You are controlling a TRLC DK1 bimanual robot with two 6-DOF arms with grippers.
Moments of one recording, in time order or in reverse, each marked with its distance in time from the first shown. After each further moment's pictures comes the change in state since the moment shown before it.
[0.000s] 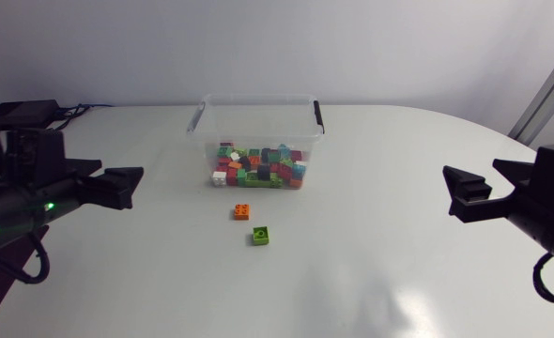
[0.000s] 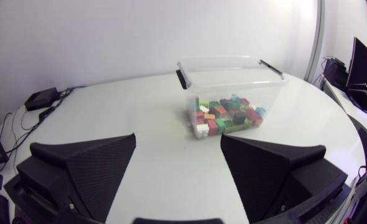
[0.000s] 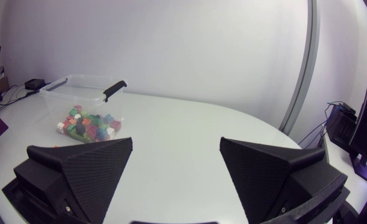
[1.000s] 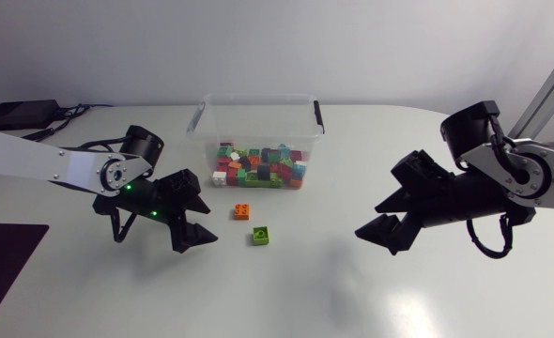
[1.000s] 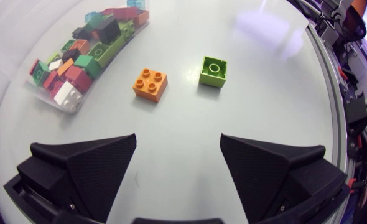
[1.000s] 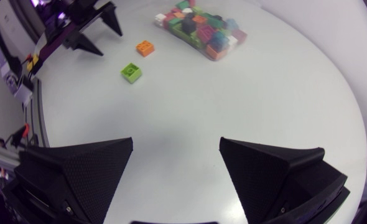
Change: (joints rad) left arm -0.064 0.883 0.344 -0.195 0.461 0.843; right arm 0.161 0.691 0.351 -0.449 -0.391 -0.388
